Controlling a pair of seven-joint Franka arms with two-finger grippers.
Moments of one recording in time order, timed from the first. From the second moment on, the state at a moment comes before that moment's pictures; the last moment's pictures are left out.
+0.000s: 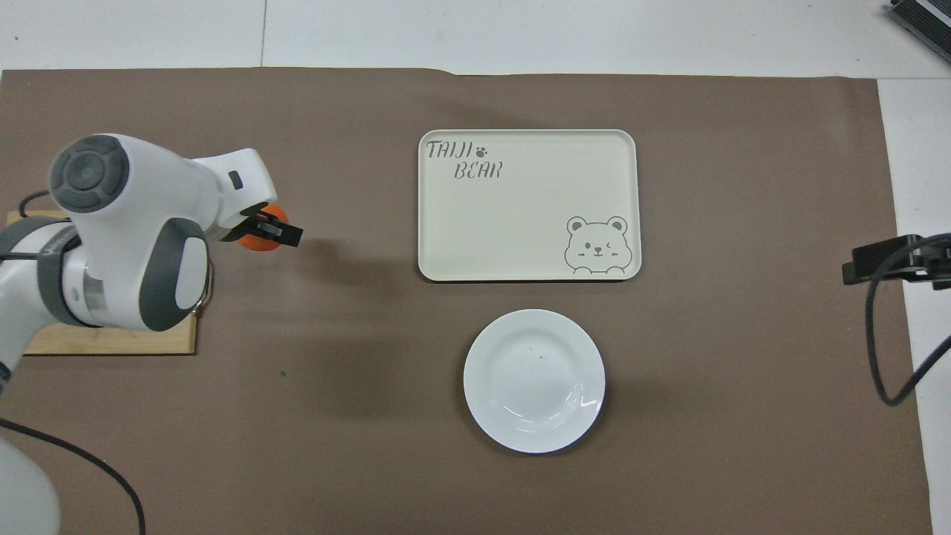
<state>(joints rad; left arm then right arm) -0.29 0.22 0.03 -1.90 -0.06 2.26 0.22 0.03 -0.06 -0.08 -1.59 0.01 1.48 0.03</state>
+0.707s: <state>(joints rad) -0.73 0.24 0.02 -1.91 -0.06 2.36 -0.20 0.03 -0.07 -0.08 -1.59 0.01 1.48 0.03</state>
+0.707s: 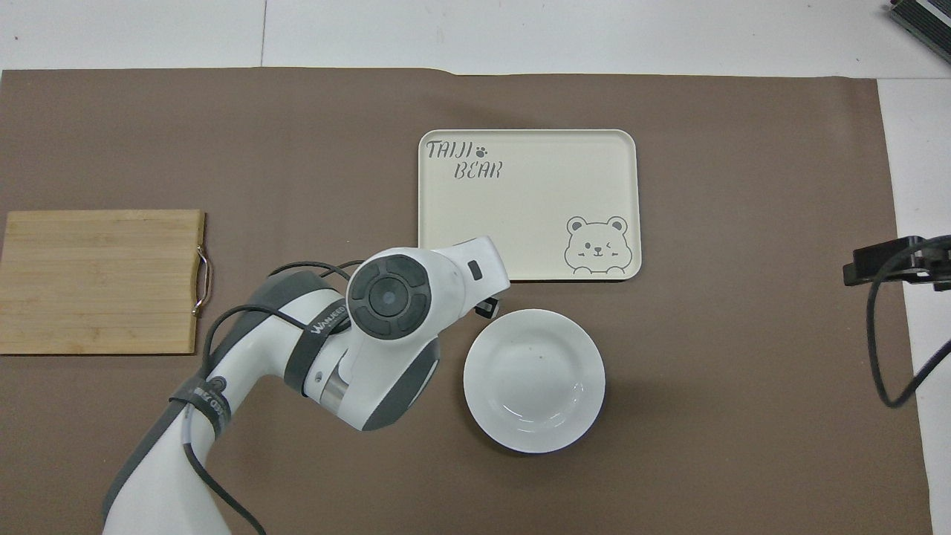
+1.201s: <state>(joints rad) -0.88 0.33 0.01 -1.91 -0.07 2.41 -0.30 0.03 -0.07 -0.08 -1.60 0.01 1.48 0.03</state>
